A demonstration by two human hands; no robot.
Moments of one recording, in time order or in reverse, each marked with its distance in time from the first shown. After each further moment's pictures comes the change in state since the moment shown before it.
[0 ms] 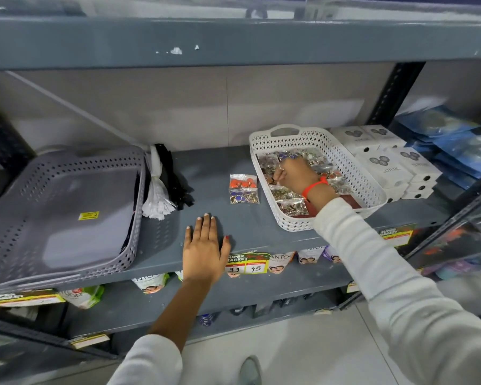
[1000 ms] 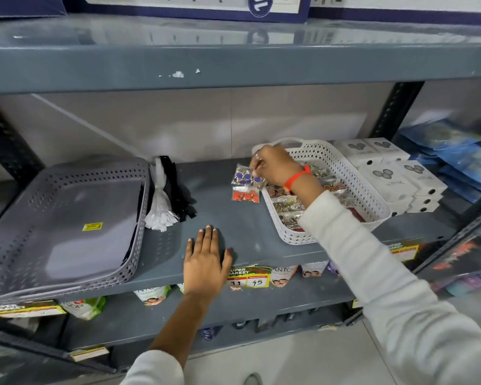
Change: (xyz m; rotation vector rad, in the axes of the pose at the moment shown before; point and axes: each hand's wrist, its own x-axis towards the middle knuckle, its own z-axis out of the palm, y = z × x) left_hand -0.002 0.002 0.001 0.012 0.032 -0.011; right_hand 0.007 -0.065 -0.031 0.087 0.021 -0.128
